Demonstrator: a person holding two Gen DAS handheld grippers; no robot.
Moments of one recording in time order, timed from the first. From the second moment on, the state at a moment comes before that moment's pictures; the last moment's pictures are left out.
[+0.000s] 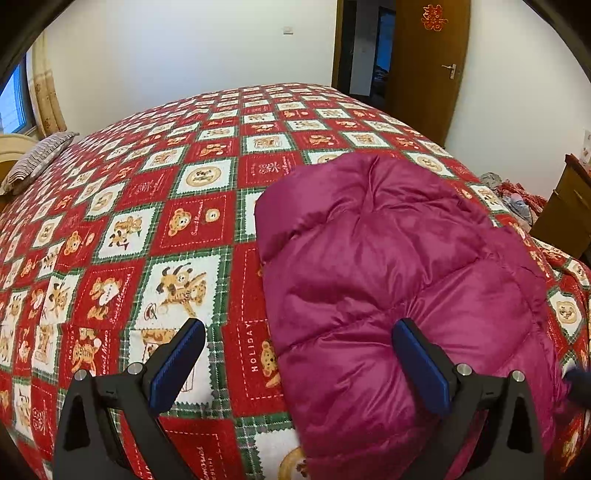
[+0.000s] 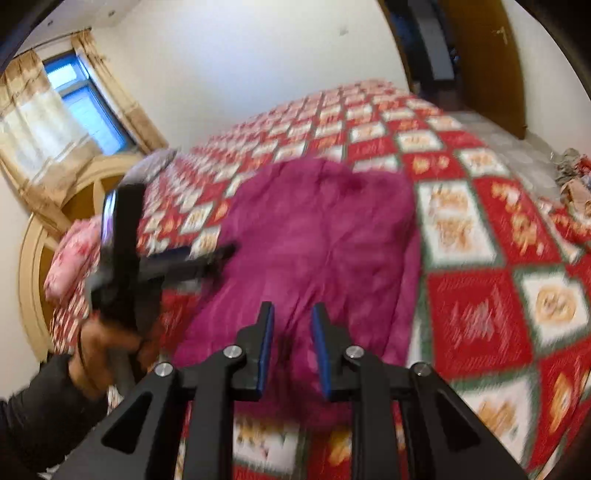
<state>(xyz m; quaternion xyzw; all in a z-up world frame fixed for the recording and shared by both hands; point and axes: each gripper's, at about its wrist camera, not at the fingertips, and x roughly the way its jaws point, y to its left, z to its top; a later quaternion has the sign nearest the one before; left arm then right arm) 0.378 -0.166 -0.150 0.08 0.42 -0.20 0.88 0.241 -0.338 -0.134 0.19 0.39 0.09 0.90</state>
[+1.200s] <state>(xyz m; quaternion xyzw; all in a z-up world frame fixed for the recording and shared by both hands) 0.377 -0.143 -0.160 -0.08 0.45 -0.22 0.86 0.314 -0.407 -0.193 0.25 0.38 0.06 0.89</state>
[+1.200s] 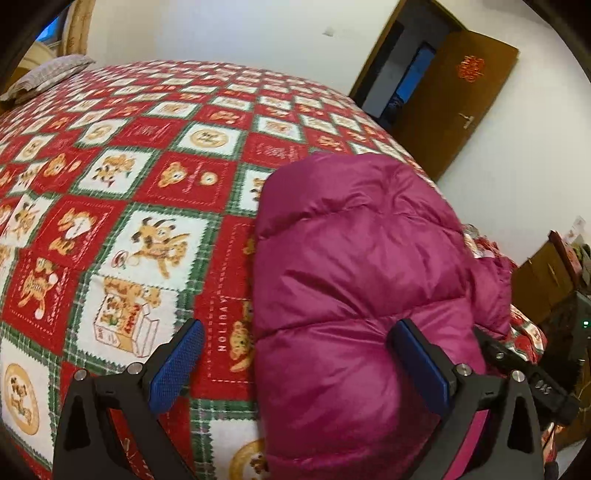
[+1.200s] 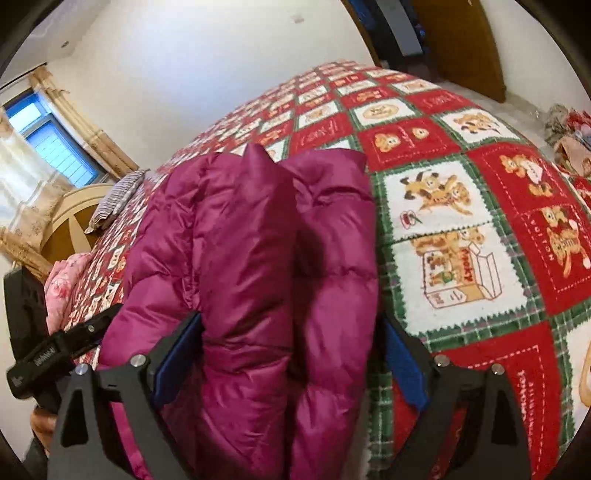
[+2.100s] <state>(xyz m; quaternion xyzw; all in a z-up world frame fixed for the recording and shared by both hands) 0.386 -0.178 -0.185 -0.10 0.49 -0.28 0.82 0.325 -0.383 -0.195 0.21 0.39 0.10 0.89</state>
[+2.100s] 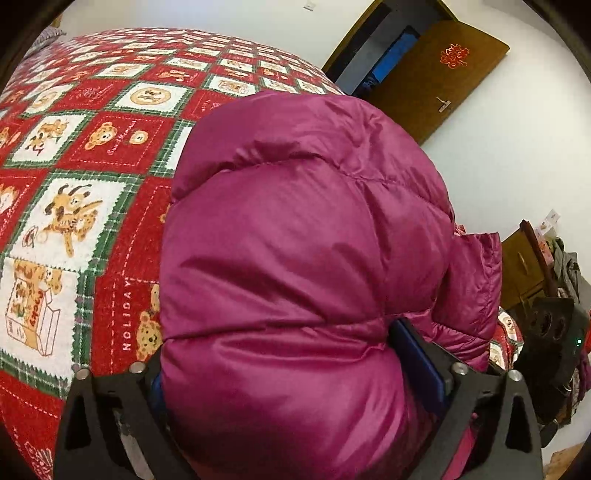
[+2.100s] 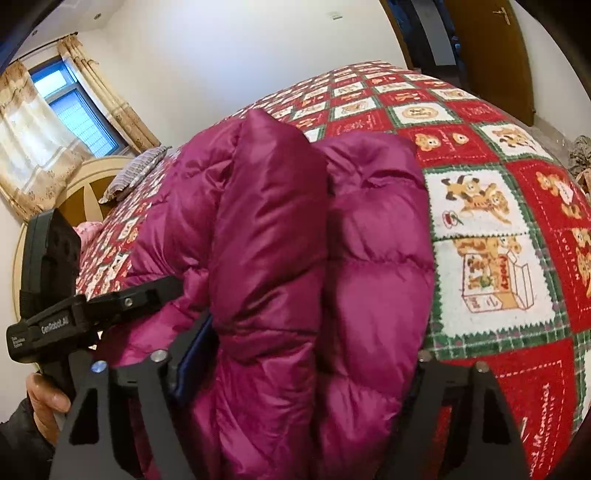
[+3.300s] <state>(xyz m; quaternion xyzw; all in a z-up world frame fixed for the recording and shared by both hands) 0.237 -0.237 -0.116 0.01 0.43 -0.36 0.83 0.157 -0.410 -0.133 0.27 0.33 0.00 0.90</state>
